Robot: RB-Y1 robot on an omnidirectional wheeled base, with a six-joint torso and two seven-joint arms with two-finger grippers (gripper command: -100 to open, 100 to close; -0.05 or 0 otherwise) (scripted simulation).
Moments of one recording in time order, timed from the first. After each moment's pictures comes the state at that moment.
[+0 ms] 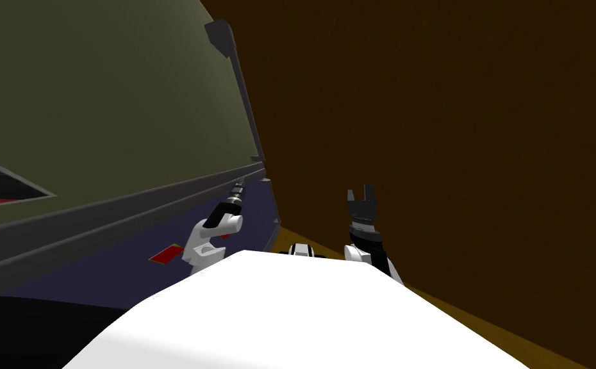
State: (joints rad) left arm 0.20 0.15 0.30 -2.31 -0.05 0.47 -0.12; right arm 0.50 0.01 0.06 -2.23 0.05 -0.55 -0.10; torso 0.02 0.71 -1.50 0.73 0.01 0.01
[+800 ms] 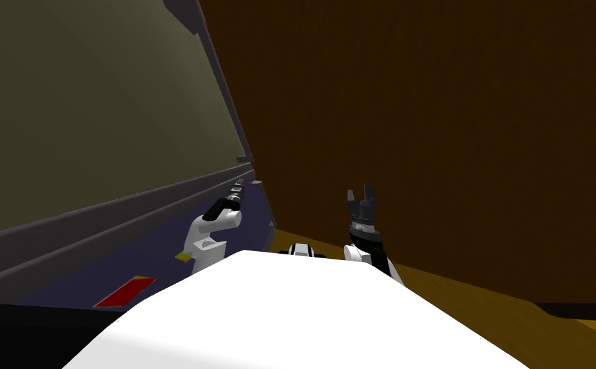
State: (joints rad) left arm 0.12 0.15 0.35 -2.30 -0.04 0.67 -0.15; right arm 0.50 0.01 0.06 -2.23 0.05 -0.55 -0.10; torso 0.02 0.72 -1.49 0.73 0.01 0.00
